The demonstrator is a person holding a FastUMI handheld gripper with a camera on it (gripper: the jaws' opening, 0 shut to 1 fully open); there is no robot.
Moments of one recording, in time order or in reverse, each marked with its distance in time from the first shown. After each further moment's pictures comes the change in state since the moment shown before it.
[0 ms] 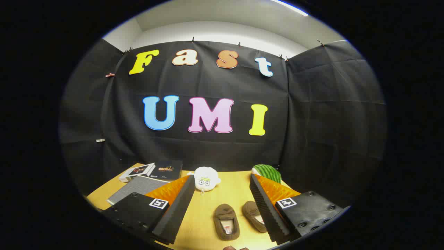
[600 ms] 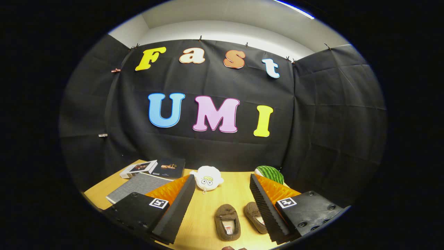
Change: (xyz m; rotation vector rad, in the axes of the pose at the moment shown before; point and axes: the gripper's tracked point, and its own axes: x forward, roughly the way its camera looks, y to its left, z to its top) arm -0.003 0.017 0.005 -0.032 -0.032 0.046
